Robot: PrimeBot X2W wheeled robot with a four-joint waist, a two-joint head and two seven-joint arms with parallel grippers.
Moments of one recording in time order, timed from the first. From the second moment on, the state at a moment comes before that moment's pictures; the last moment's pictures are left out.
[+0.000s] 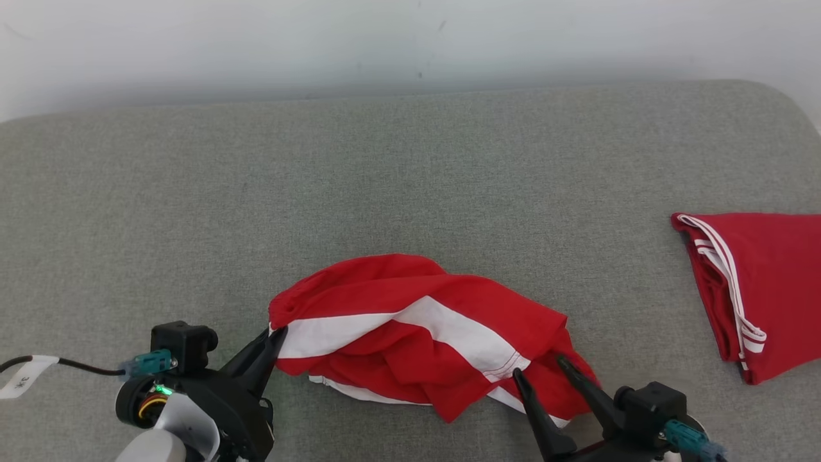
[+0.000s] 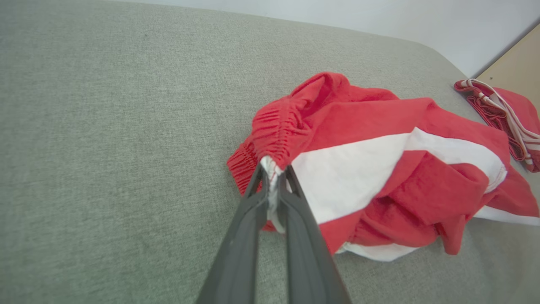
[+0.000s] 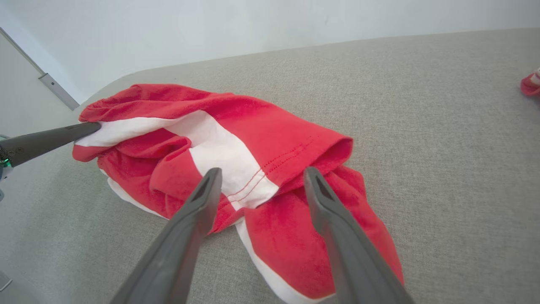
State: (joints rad) left arm -0.40 0.35 -0.47 0.20 -0.64 -0.03 0.10; right arm 0.00 -0.19 0.44 -0.08 0.29 0.13 0.03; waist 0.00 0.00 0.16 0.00
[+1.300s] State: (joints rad) left arm -0.39 0.35 -0.48 0.21 -0.65 0.00 0.05; right arm -0.04 -0.17 0.19 -0.19 0.14 0.13 -0.11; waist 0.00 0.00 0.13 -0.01
